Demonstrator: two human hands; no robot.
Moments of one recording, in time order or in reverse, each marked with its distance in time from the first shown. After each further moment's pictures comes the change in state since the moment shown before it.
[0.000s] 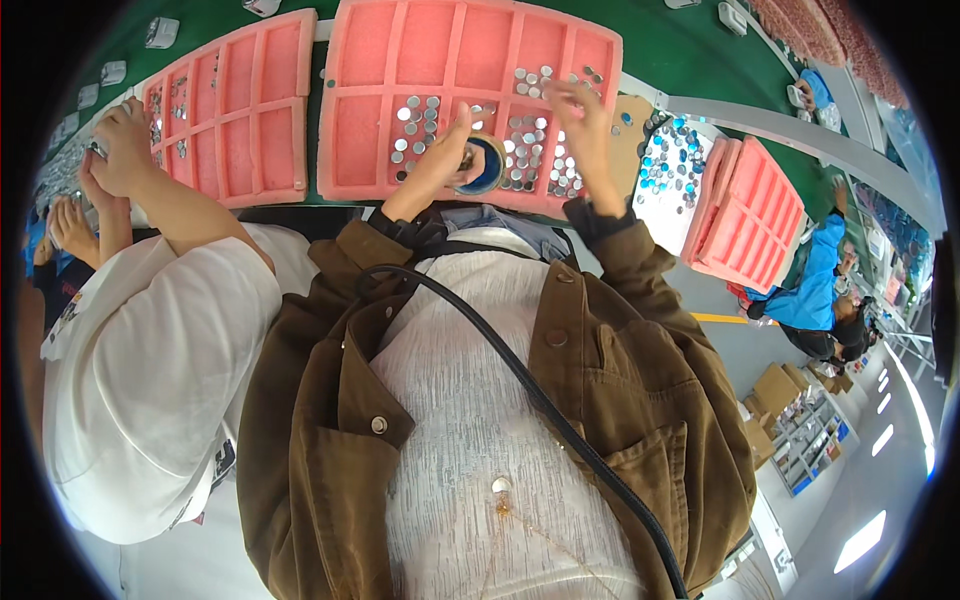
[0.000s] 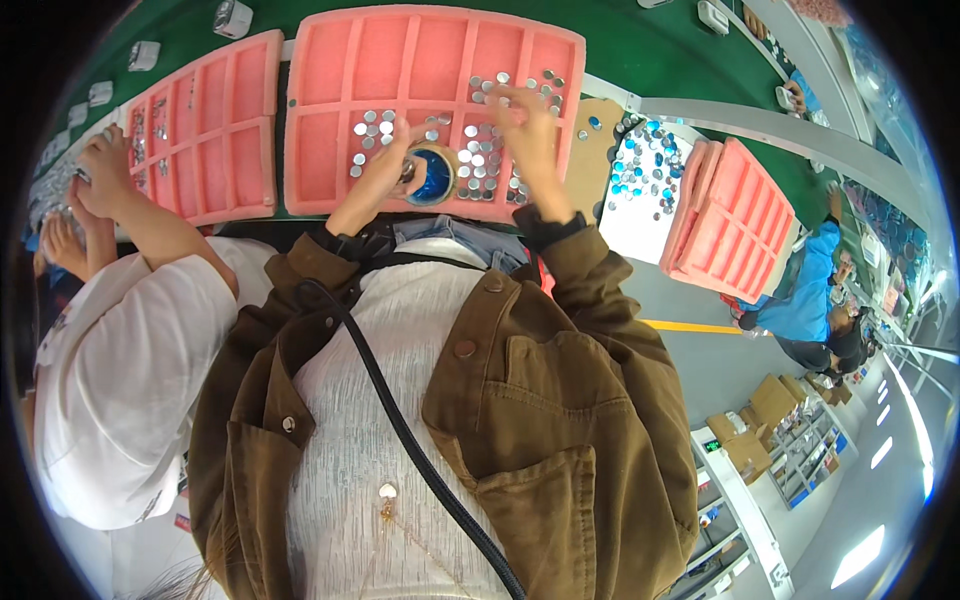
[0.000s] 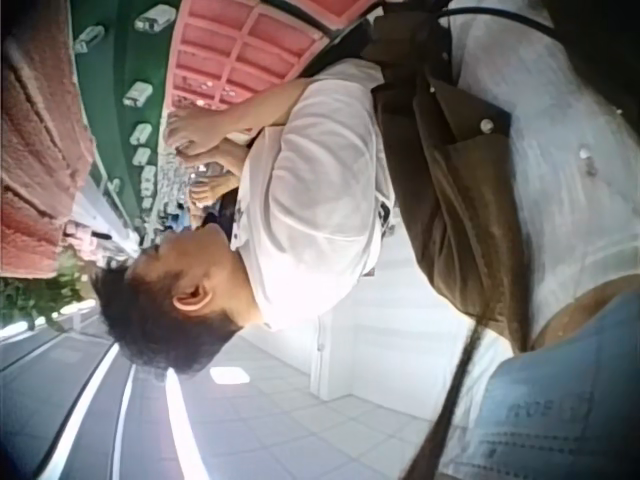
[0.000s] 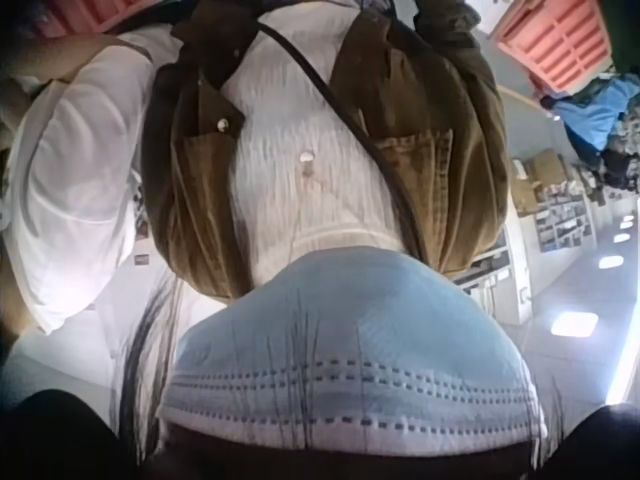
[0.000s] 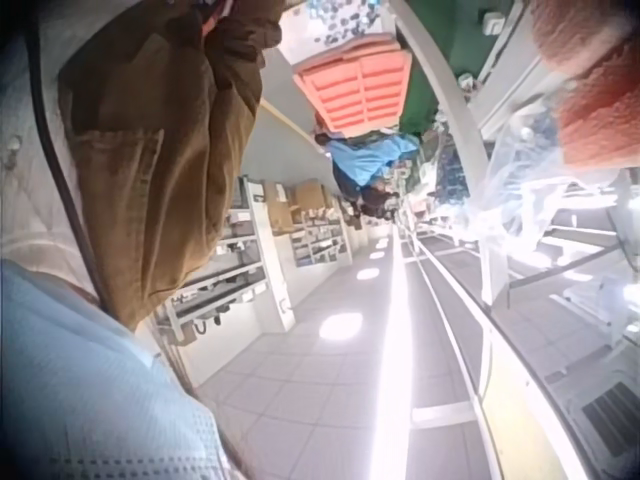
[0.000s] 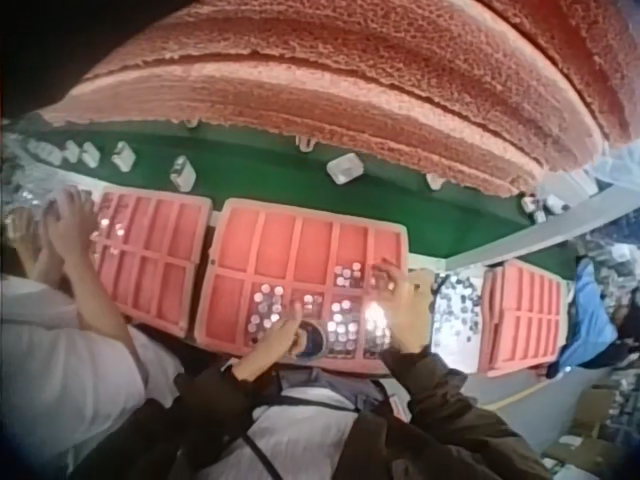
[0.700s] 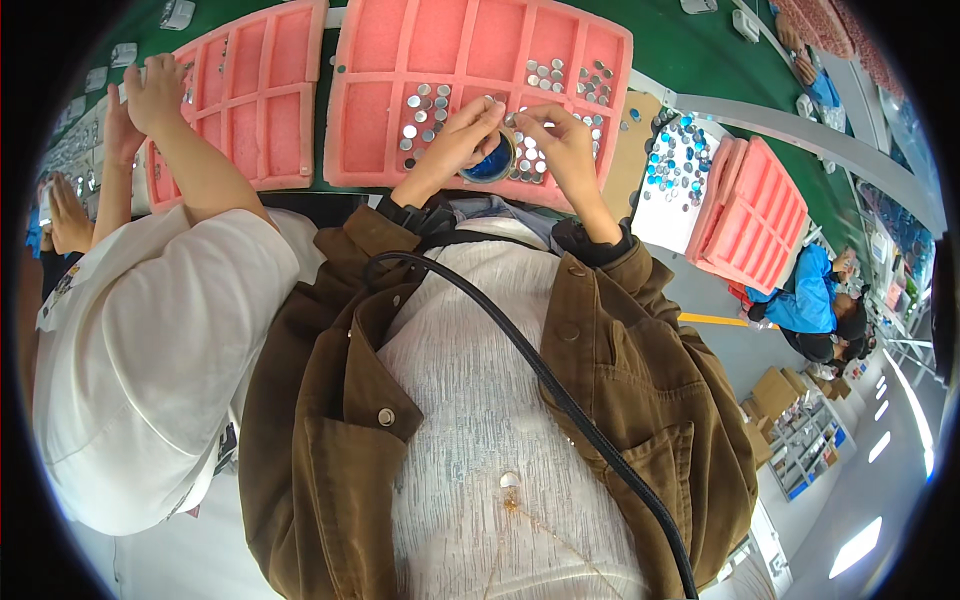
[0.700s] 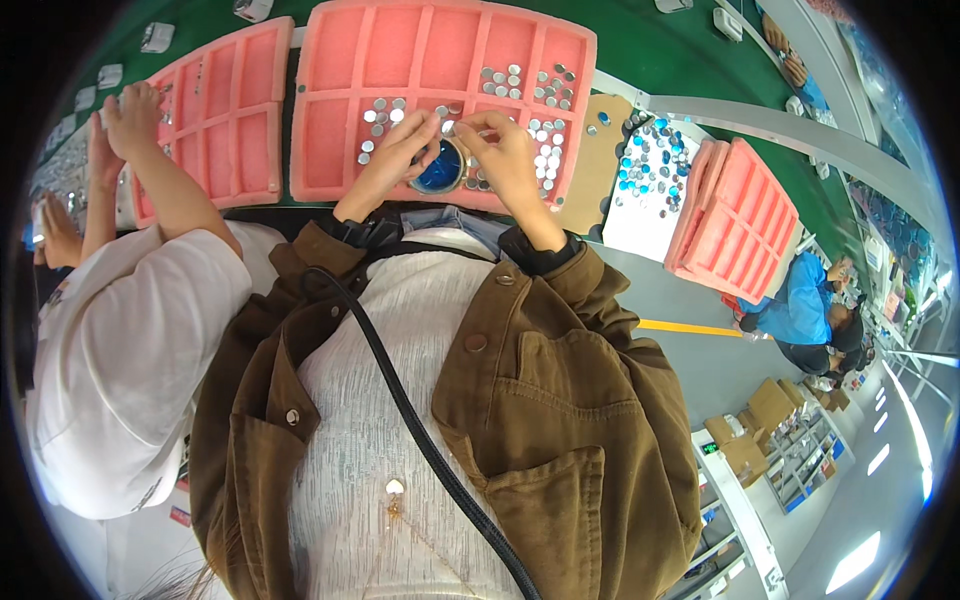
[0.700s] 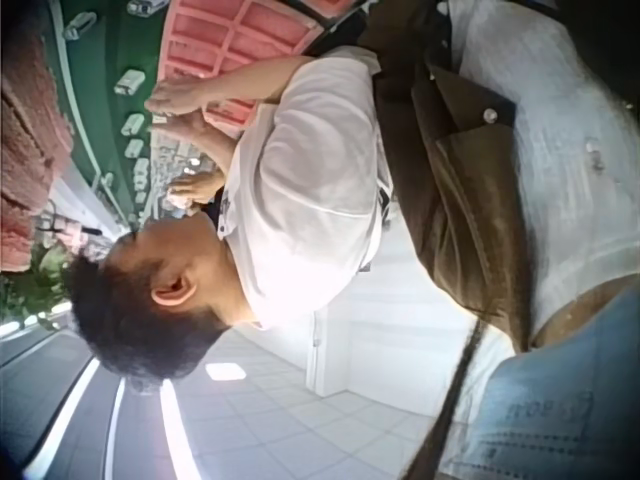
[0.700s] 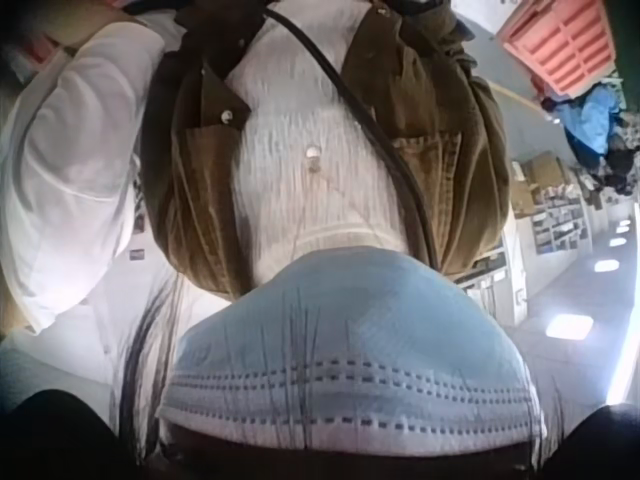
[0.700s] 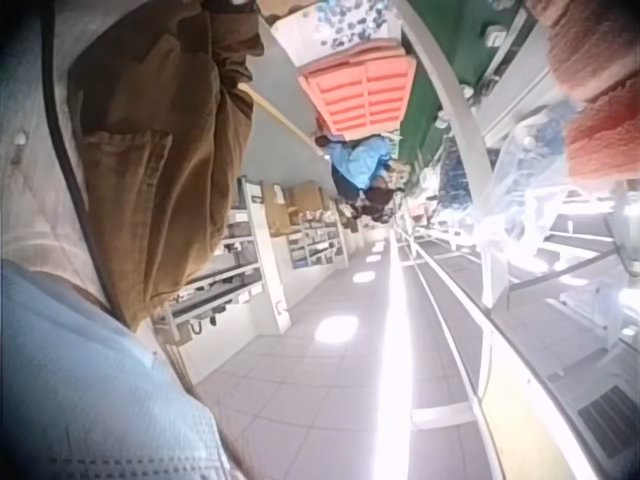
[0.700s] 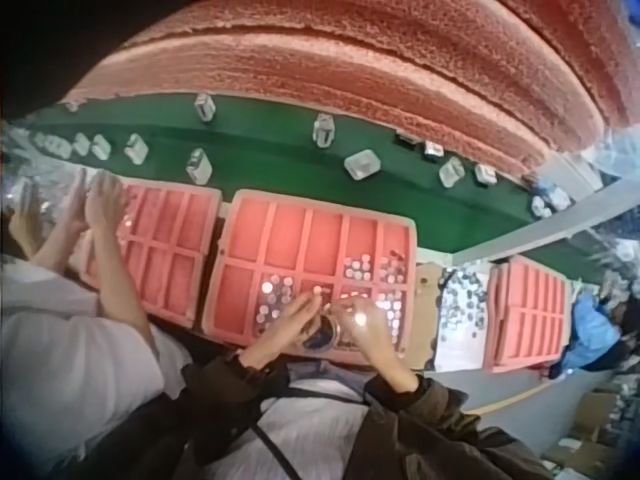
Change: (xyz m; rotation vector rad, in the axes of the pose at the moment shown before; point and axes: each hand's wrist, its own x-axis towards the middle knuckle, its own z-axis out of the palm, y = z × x) left_hand -0.005 0.008 0.005 -0.108 -0.093 0.171; right_hand -0.040 -0.030 0.022 0.201 -0.168 0.191
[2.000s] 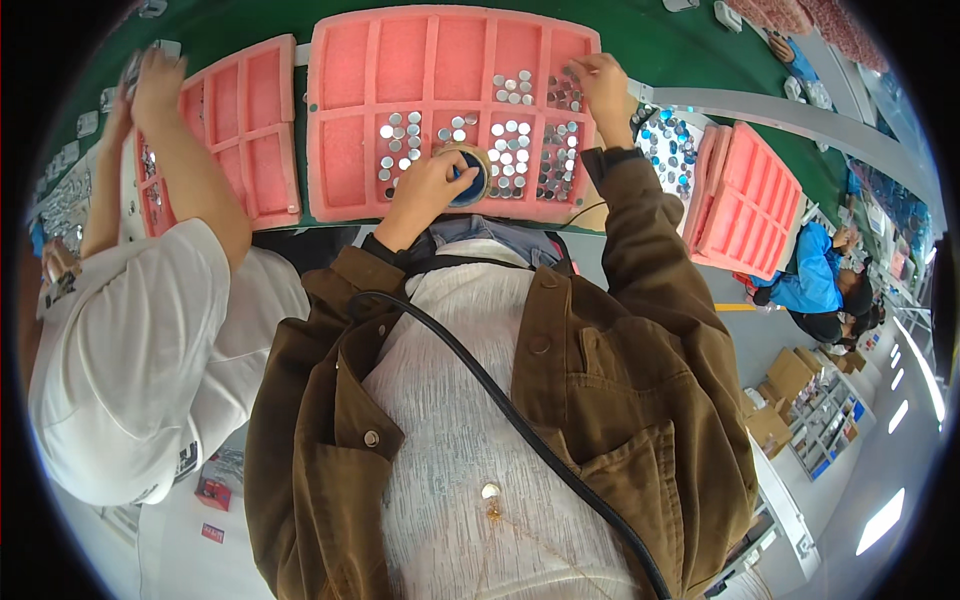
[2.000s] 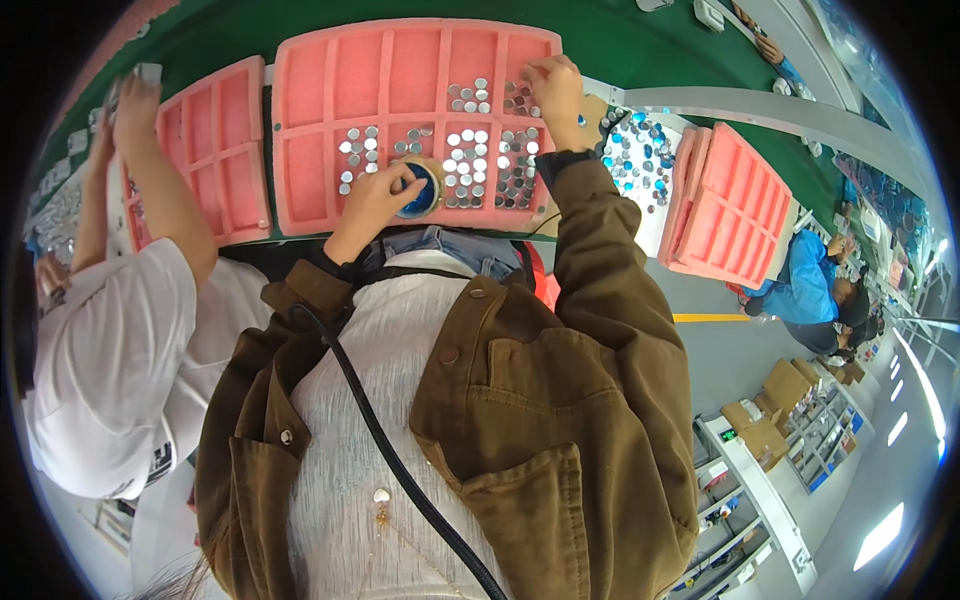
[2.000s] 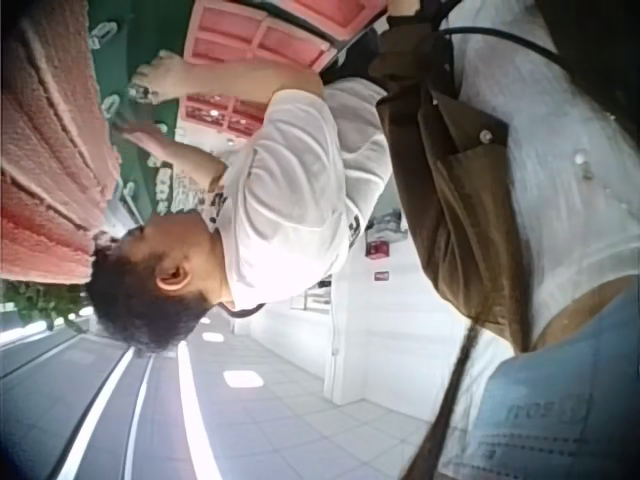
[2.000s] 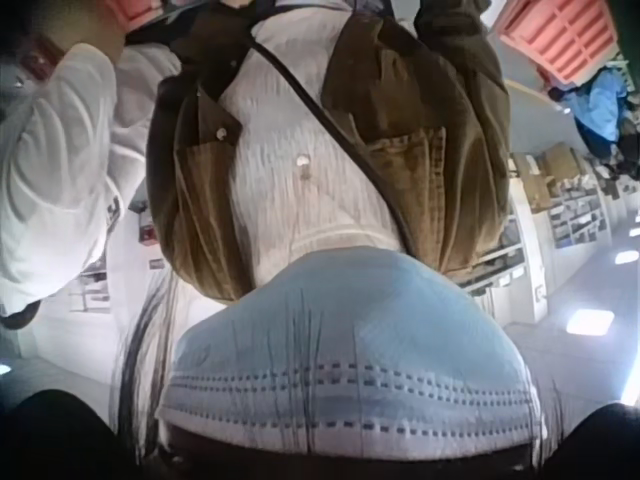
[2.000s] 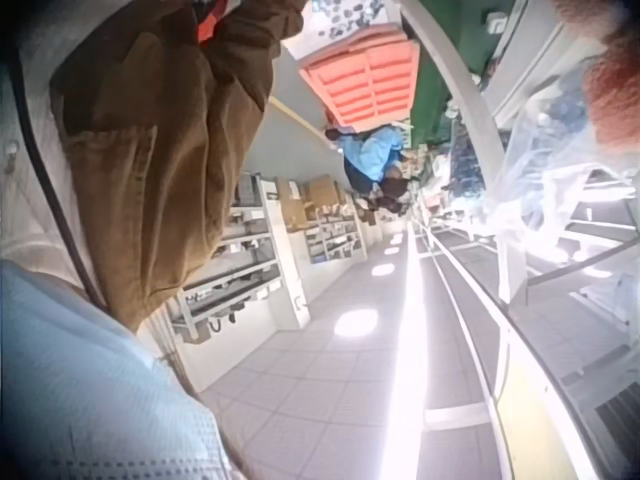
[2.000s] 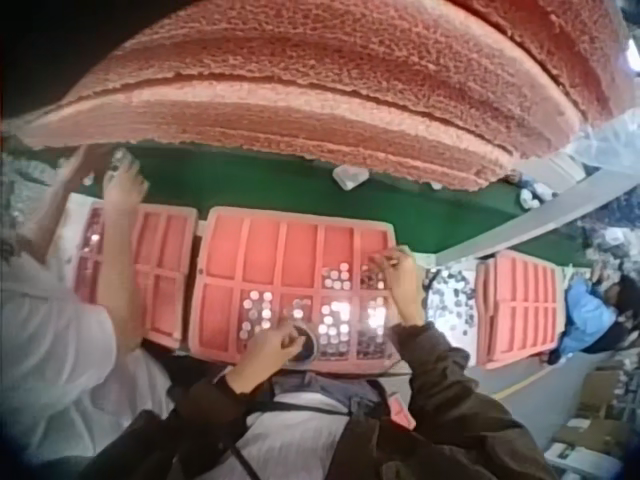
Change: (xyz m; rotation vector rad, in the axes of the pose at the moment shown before) left_hand -0.003 -0.010 0.002 1.006 0.153 0.131; right_hand 0.123 0.087 -0.106 -0.595 0.421 -0.339
